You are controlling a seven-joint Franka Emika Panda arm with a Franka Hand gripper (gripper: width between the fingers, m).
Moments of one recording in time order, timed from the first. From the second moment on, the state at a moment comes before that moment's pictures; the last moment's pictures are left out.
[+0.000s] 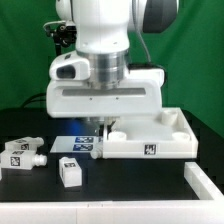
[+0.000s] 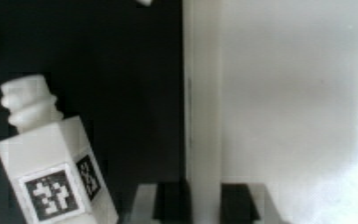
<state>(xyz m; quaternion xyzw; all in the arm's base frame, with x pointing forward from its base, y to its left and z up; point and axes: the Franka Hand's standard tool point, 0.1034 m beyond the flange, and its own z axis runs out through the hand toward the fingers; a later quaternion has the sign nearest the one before) 0.512 -0.018 0.066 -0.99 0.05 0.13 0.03</state>
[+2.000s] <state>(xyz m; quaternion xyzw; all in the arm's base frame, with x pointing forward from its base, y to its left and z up) 0.593 -0.022 0.015 -1.00 0.03 0.09 0.01</state>
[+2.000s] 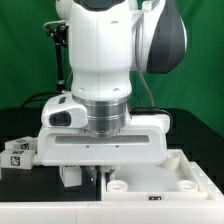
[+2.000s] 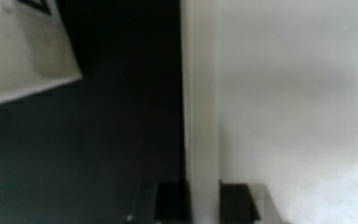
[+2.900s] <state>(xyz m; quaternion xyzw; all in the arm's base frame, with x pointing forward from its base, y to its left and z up) 0.607 -0.022 0.013 -0.99 0.03 0.10 0.01</state>
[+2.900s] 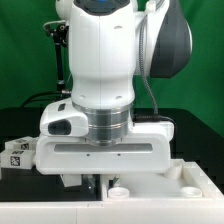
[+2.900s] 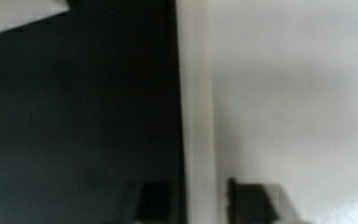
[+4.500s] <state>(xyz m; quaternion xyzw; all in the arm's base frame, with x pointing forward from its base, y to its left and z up) 0.572 -0.069 0.056 -0.97 -0.08 0.24 -0.01</state>
